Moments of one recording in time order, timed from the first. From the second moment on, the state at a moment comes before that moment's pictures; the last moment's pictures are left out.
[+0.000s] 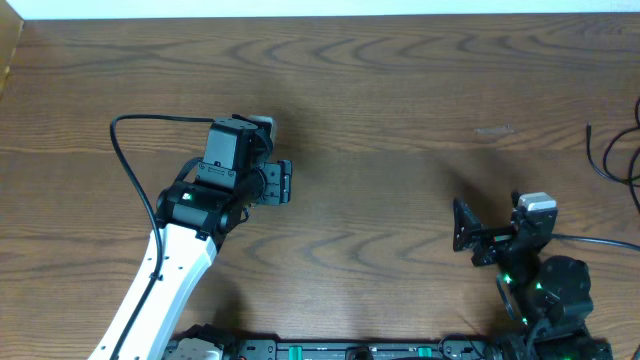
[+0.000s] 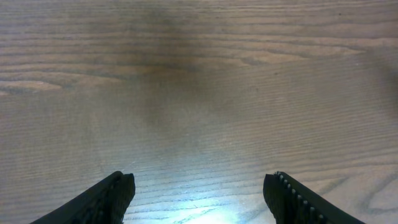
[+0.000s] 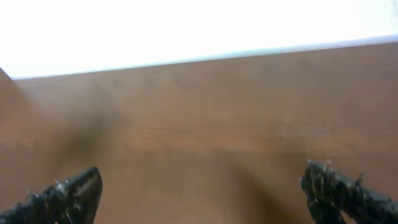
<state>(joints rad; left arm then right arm) -0.30 1.22 1.00 -0.73 0.07 -0.17 0.20 0.28 0.30 -0.23 -0.04 0.22</state>
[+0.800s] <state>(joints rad) -0.30 1.22 1.00 -0.73 0.07 -0.17 0.20 0.29 0.01 -0.02 -0.08 0.19</state>
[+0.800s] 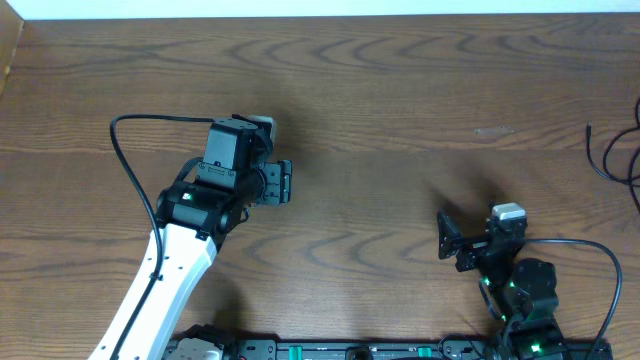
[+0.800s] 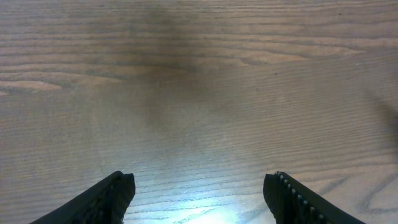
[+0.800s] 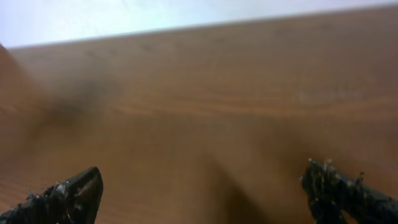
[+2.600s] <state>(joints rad) -0.30 1.22 1.00 -0.51 0.07 -0.17 -0.05 0.01 0.01 -0.07 -0.03 0.18</state>
